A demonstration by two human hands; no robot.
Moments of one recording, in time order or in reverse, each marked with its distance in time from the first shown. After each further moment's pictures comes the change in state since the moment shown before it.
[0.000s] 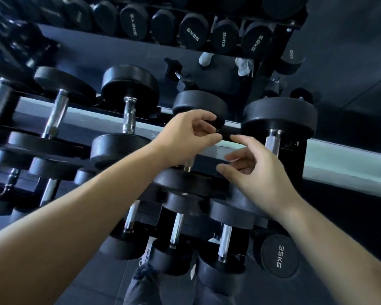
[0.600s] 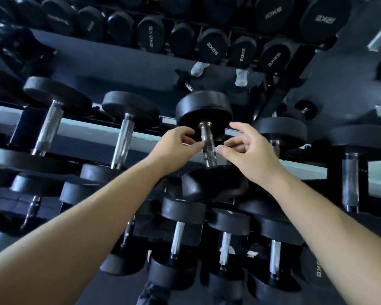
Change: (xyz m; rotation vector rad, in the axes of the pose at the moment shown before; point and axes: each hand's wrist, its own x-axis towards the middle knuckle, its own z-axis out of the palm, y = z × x) left_hand 0.022 -0.156 -0.212 0.059 0.021 -0.115; right_hand 0.117 -0.107 0.201 -0.103 0.077 0.069
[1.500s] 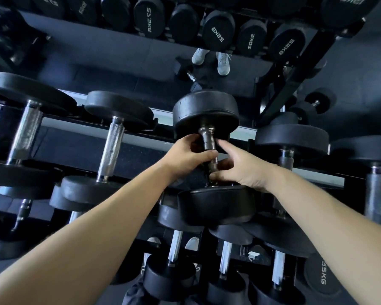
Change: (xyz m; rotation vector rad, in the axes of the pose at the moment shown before) left_hand 0.052 -0.021 0.035 -0.430 -0.150 -0.076; right_hand 0.073 0.042 0.014 0.063 -0.569 0.058
